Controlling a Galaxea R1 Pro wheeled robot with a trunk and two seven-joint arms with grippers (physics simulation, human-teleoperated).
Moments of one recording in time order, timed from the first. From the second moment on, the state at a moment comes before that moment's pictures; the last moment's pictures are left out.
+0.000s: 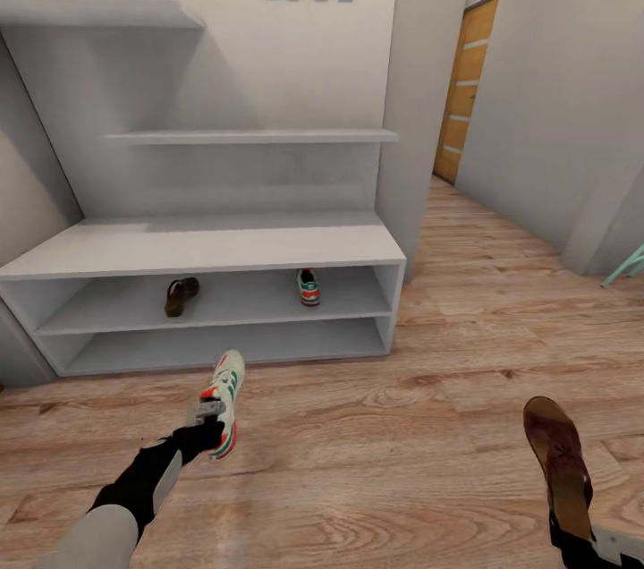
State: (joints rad) left arm -0.62 0.04 0.25 -0.45 -0.06 0.17 -0.20; right arm -0.19 -0.23 -0.42 -0.56 0.01 -0.33 -0.02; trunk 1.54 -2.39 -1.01
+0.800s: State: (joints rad) left arm -0.75 0.02 0.15 -0.49 -0.09 0.29 -0.05; right arm -0.19 -0.24 -0.42 -0.64 -0.09 -0.09 -0.02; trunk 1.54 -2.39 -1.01
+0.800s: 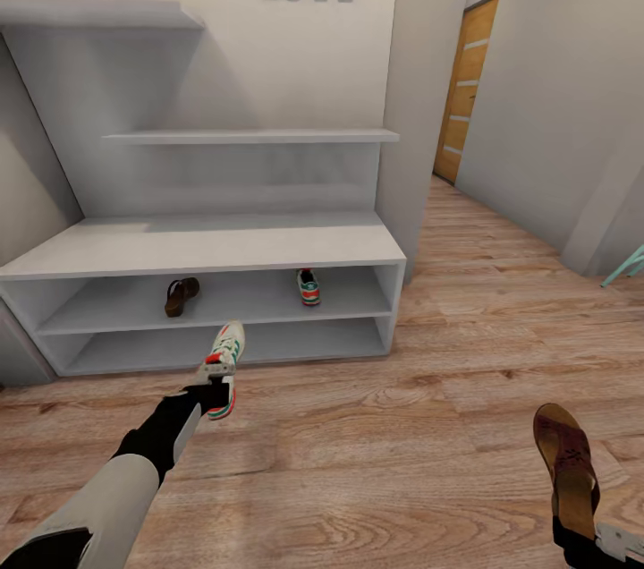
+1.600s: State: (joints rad) left arm -0.78 0.01 0.14 -0.72 -0.09 0.53 -0.05; right arm -0.19 -0.24 -0.42 -0.65 -0.09 -0.09 -0.02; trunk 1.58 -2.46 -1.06
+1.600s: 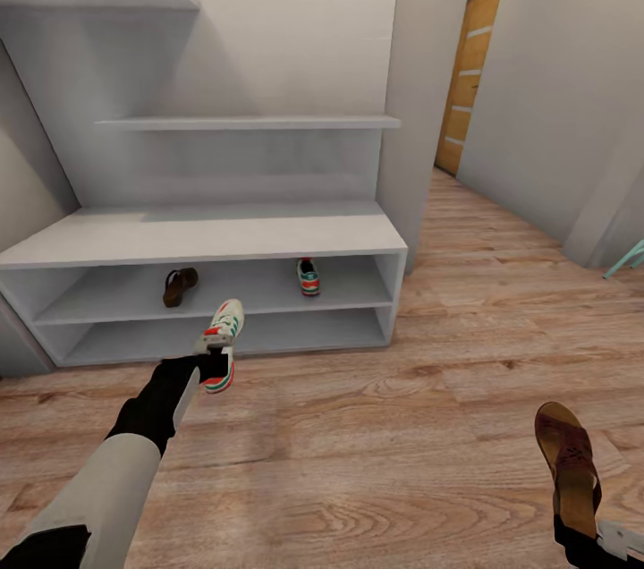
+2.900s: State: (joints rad) left arm -0.77 -0.02 0.13 -0.72 -0.09 0.49 0.01; right arm -0.19 -0.23 -0.42 -0.65 -0.09 -0.09 -0.02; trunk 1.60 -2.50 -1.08
